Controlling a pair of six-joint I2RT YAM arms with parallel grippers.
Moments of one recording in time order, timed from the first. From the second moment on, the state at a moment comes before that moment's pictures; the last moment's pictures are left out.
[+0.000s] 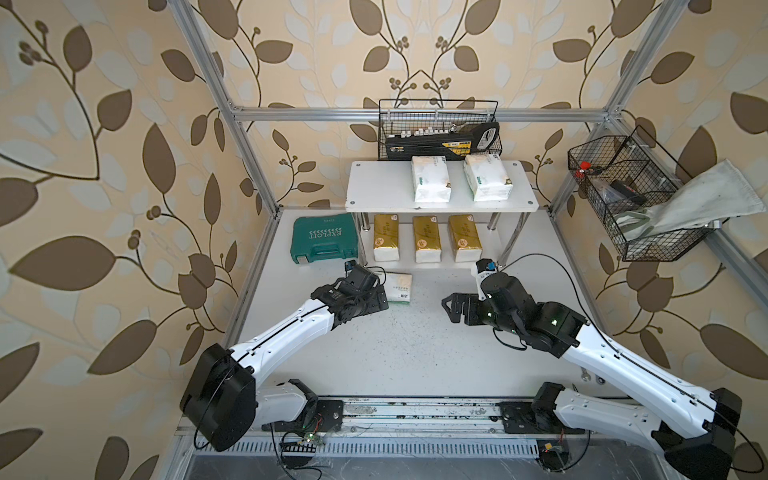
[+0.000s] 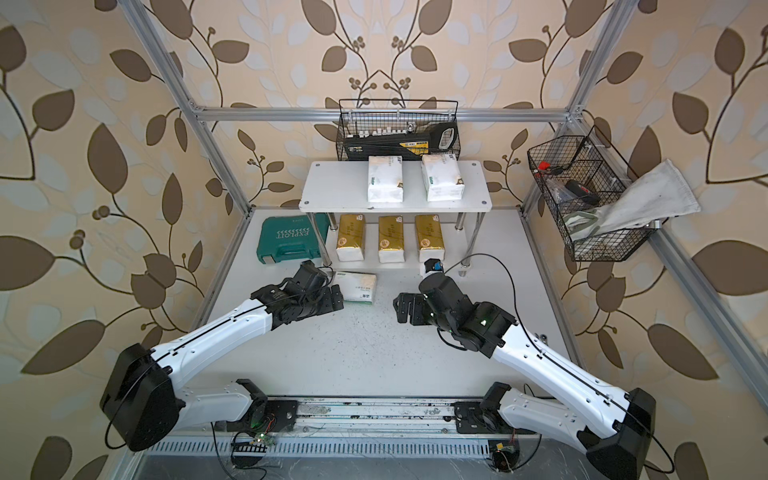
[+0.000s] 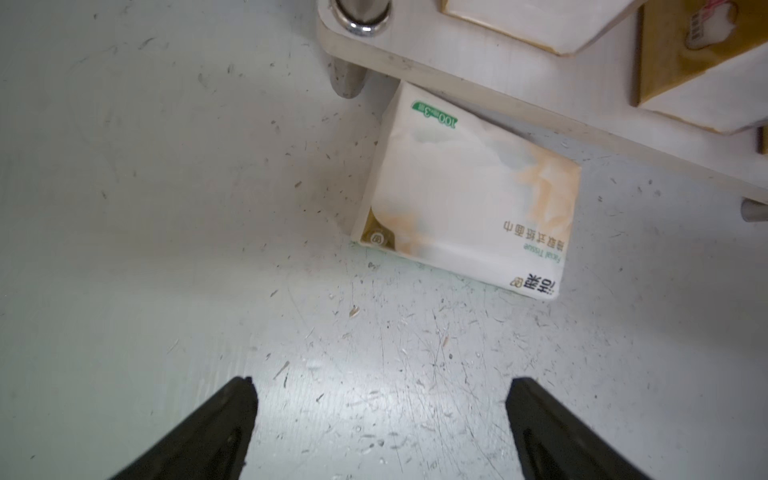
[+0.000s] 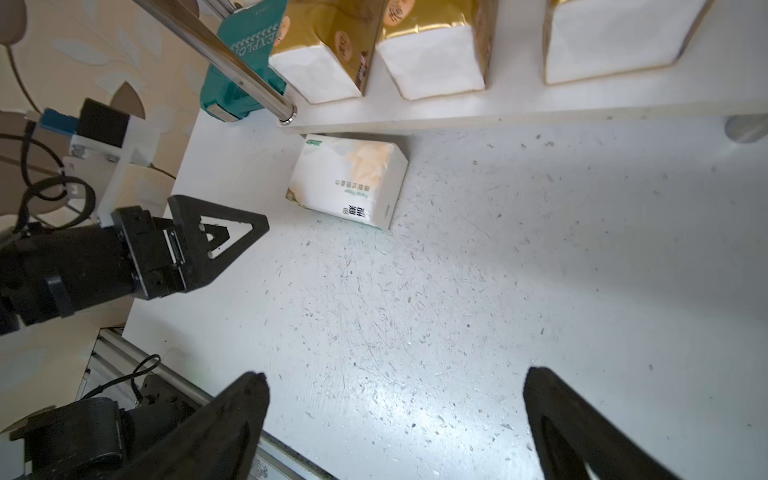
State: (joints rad) left arm -0.64 1.31 0.84 -0.55 -0.17 -0.78; right arm 0.80 0.98 0.89 -0.68 0.17 0.75
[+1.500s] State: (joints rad) left arm -0.84 1.25 0.82 -0.42 -0.28 -0.68; right arm 0.80 0.94 0.71 -0.66 0.27 0.84
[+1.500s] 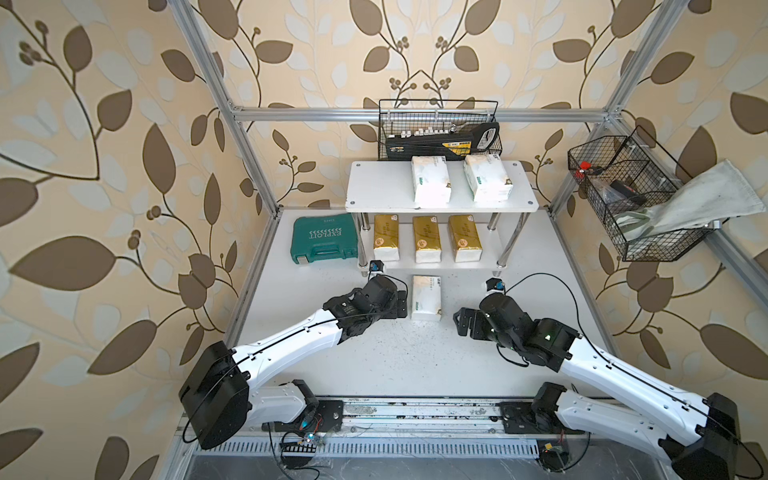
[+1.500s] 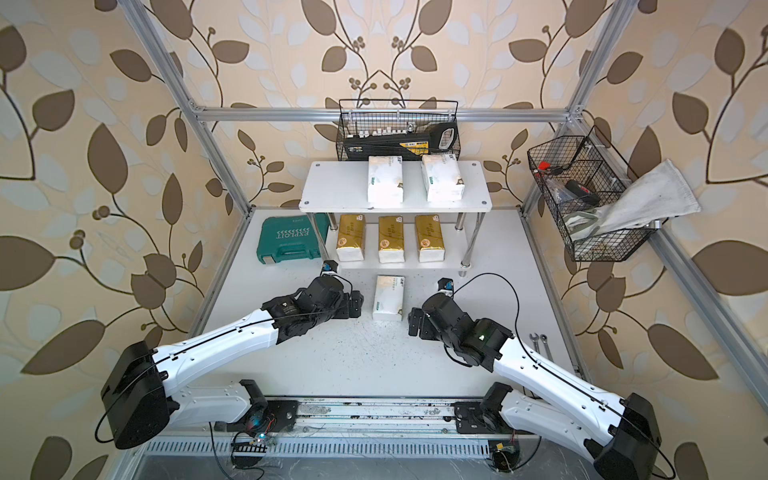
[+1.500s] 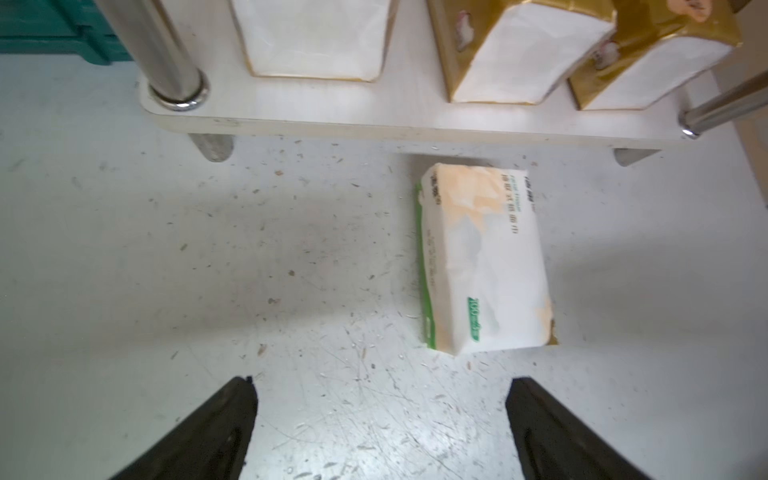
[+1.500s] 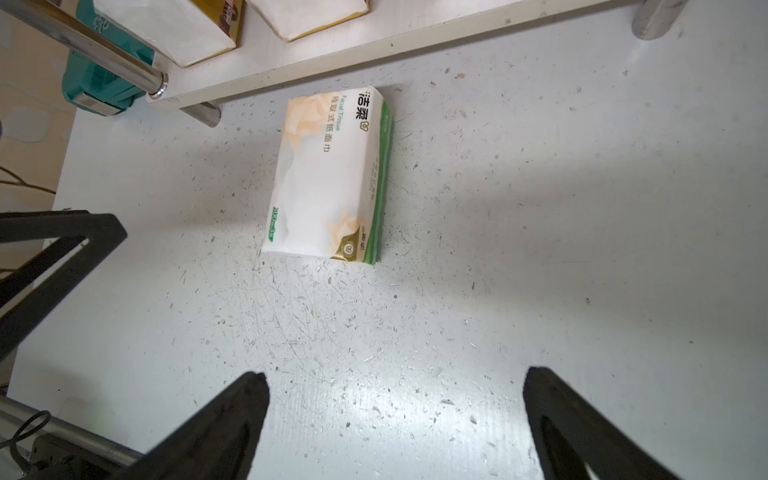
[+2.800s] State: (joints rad) left arm -0.78 1.12 0.84 -0.60 -0.39 -0.70; right arm 0.95 1.62 1.08 -0.54 0.44 0.94
